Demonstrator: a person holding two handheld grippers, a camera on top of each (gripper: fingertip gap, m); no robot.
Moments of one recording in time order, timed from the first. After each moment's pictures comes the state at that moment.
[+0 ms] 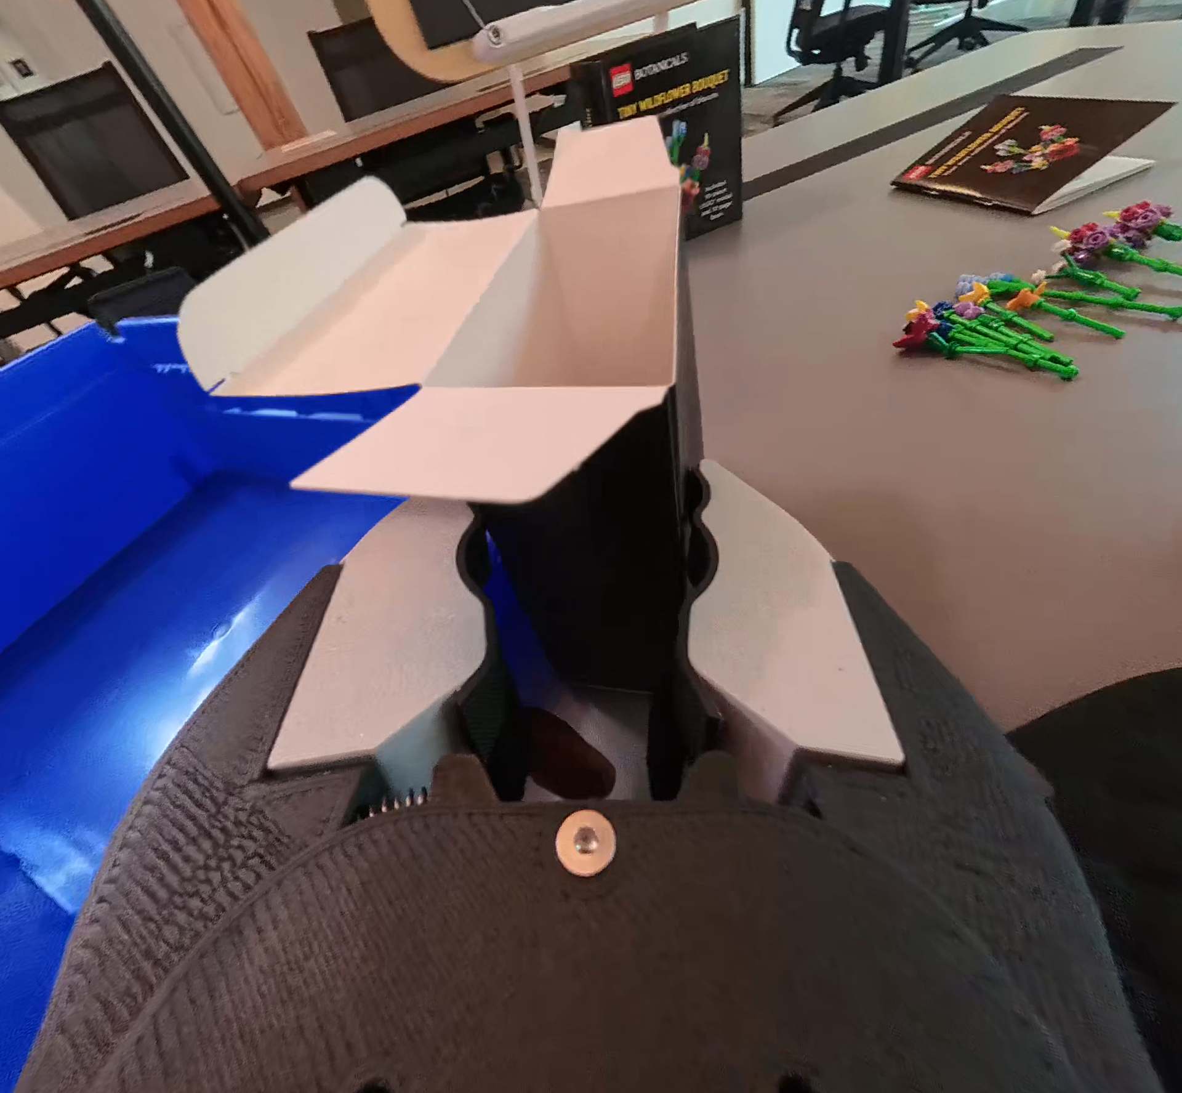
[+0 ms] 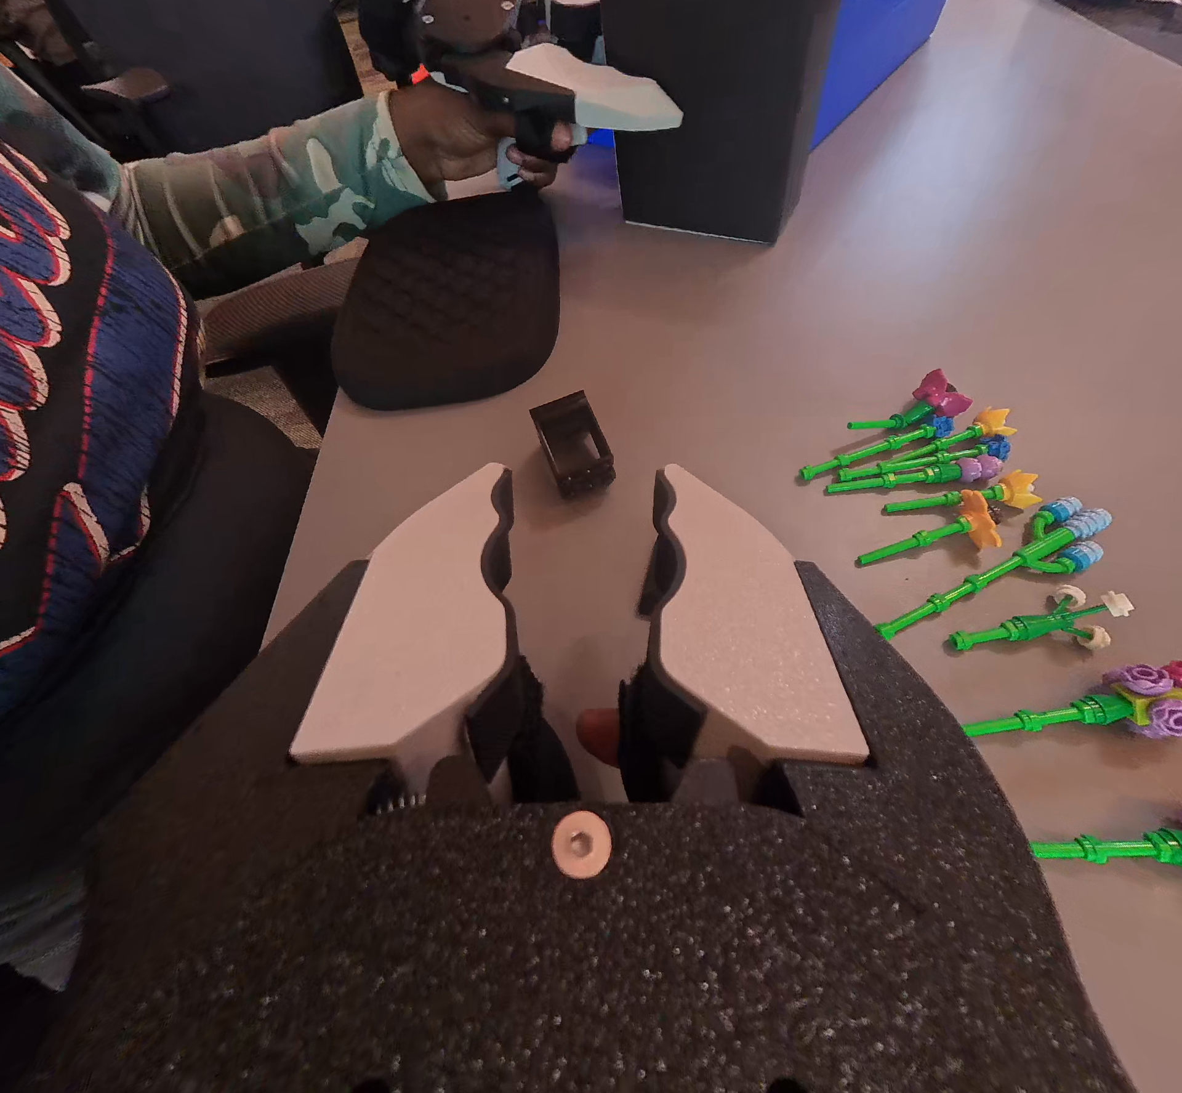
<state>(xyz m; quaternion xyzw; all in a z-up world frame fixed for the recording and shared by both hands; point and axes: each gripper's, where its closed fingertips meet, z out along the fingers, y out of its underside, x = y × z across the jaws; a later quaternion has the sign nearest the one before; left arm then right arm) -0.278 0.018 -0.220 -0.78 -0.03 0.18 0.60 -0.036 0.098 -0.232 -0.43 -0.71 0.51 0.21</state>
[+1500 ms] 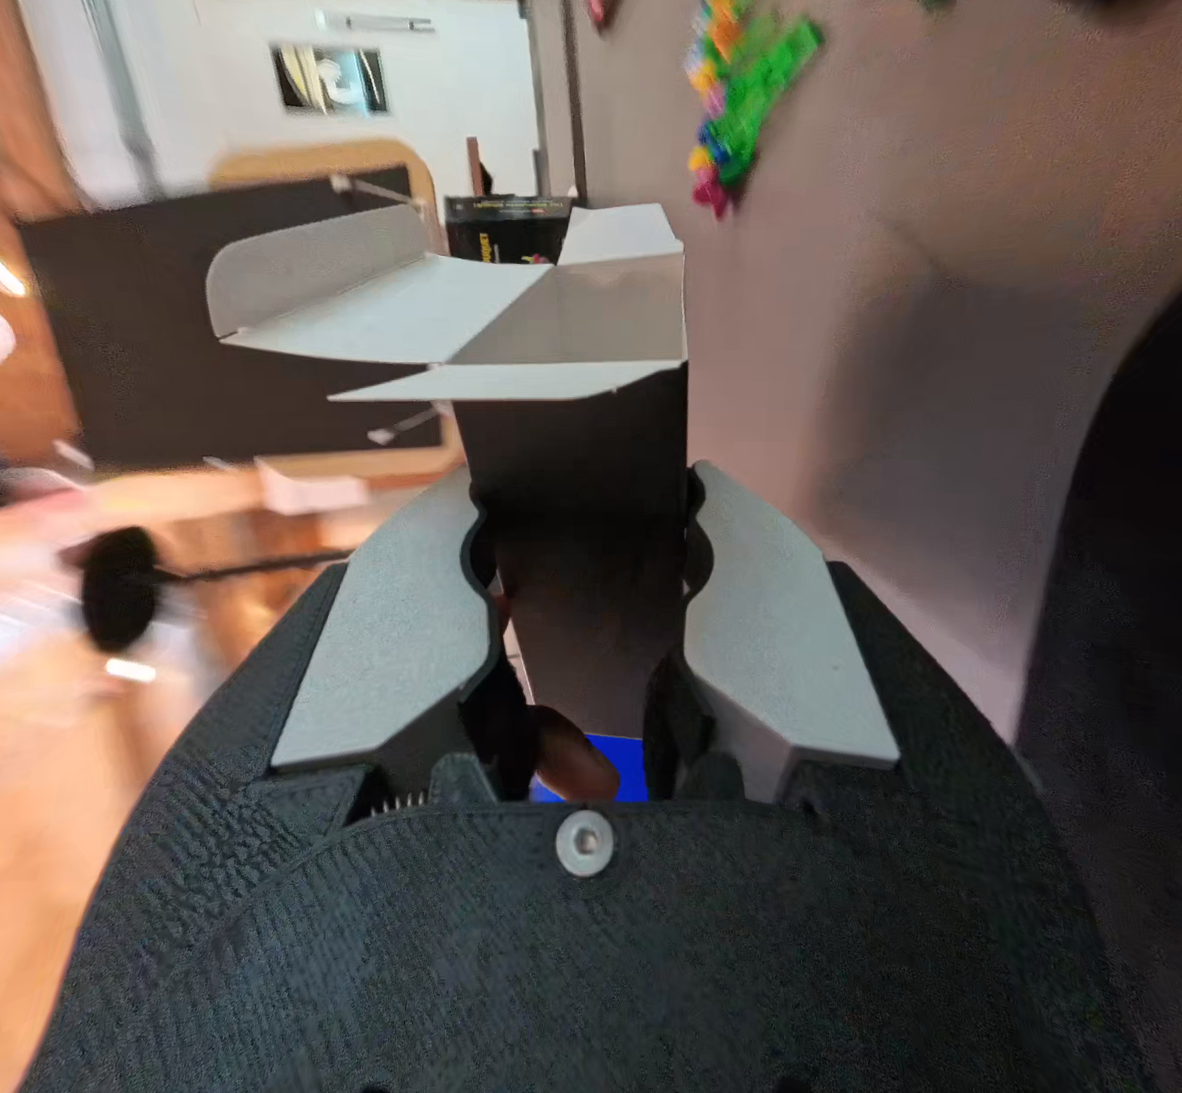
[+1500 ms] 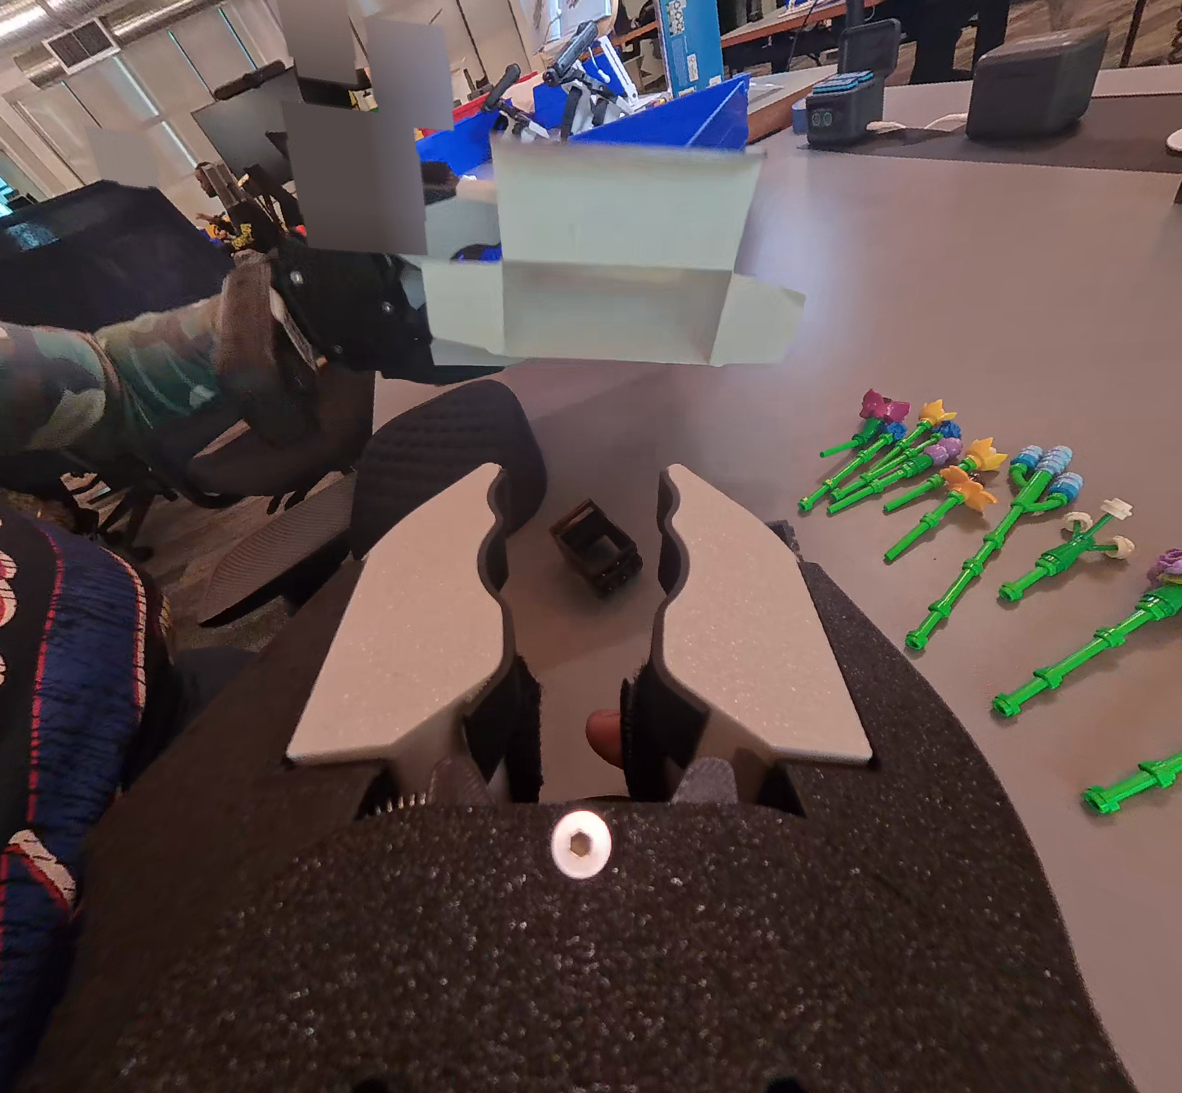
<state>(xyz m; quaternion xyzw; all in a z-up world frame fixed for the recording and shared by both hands) -0.187 0.050 -0.195 -0.62 0.48 0.51 0.35 -0.040 0.097 -0.200 -0.53 -0.55 0.59 0.27</state>
